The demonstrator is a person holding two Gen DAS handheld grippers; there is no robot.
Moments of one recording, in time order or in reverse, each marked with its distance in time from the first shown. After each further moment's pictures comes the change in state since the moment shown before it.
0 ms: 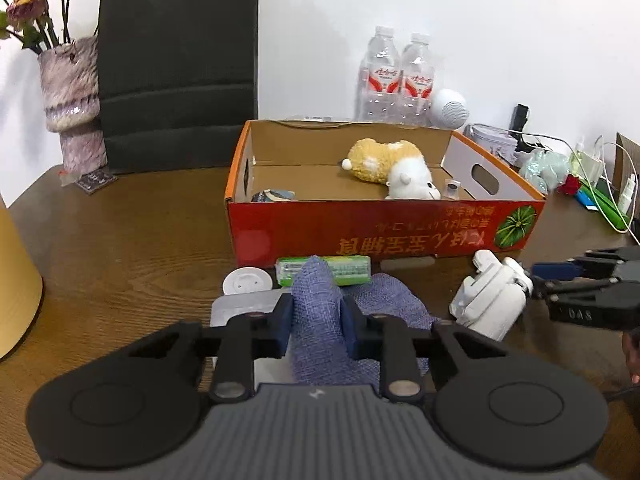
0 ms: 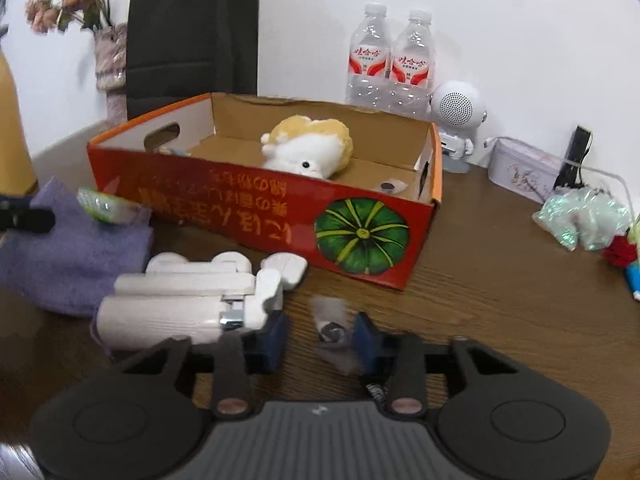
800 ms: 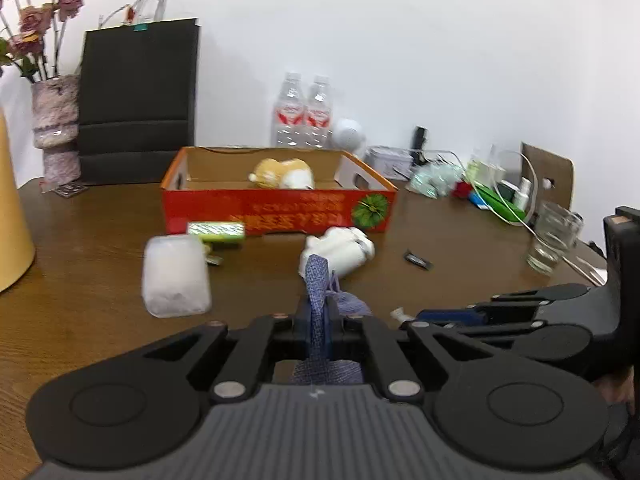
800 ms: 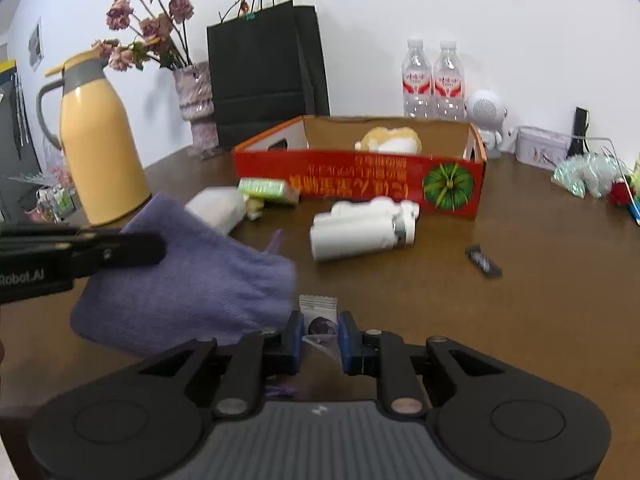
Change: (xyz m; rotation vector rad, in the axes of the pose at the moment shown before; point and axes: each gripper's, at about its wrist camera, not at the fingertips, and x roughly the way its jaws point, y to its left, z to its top) left arm -0.130 -0.071 -0.070 0.021 -0.112 -0.169; right arm -0.132 0.067 -0.079 0.079 -0.062 0.145
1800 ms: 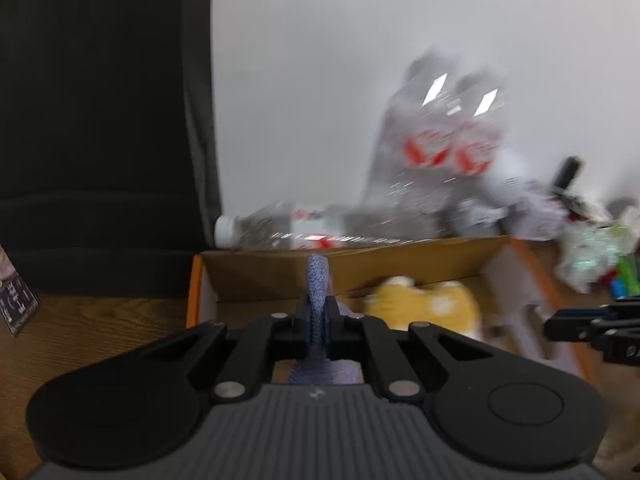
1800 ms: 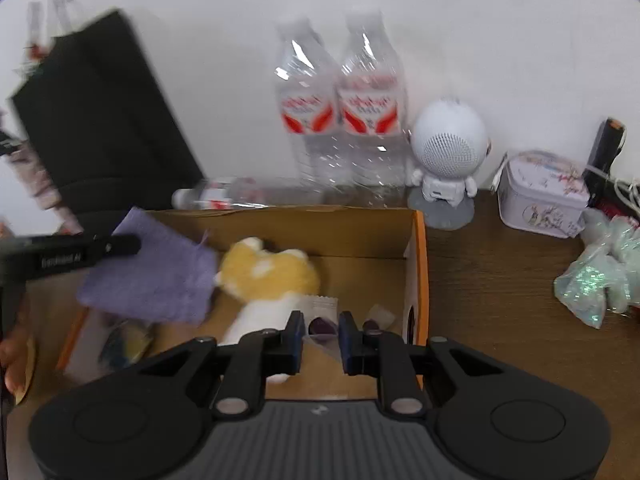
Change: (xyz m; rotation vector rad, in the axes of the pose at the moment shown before) left arm 0.318 0.160 0.238 -0.071 0.295 0.110; right arm 0.212 -0.146 0.261 0.211 0.253 -0.096
